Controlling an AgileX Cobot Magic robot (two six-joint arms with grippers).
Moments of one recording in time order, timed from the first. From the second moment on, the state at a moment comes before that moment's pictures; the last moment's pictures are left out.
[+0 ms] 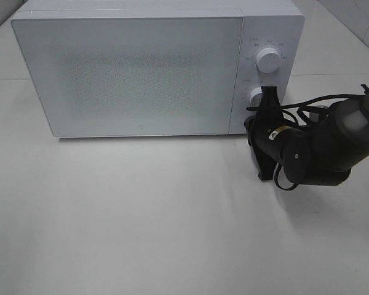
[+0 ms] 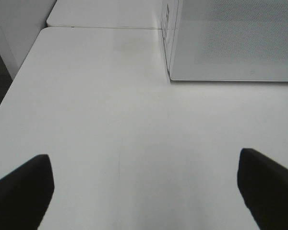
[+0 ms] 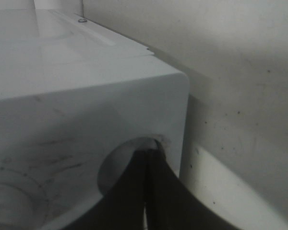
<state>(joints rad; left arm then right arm) 0.02 0.00 -0.50 -0.07 1.04 0.02 0.42 2.13 -0.79 0.40 -0.89 1.44</state>
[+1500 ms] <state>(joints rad) 0.02 0.00 -0.50 -0.07 1.04 0.02 0.43 2.15 -0.84 0.45 -0.89 1.39</state>
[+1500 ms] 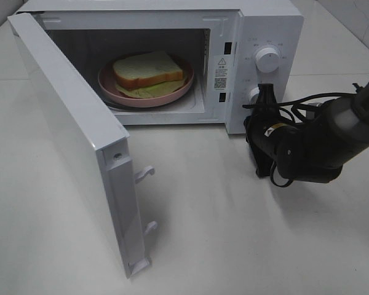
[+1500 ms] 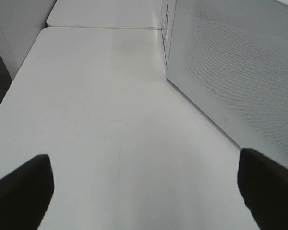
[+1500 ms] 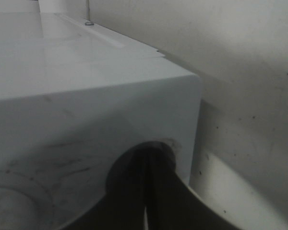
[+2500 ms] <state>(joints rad) 0.02 0.00 -0.50 -0.07 1.04 0.02 0.39 2.02 -0.76 0.32 -0.72 1.41</state>
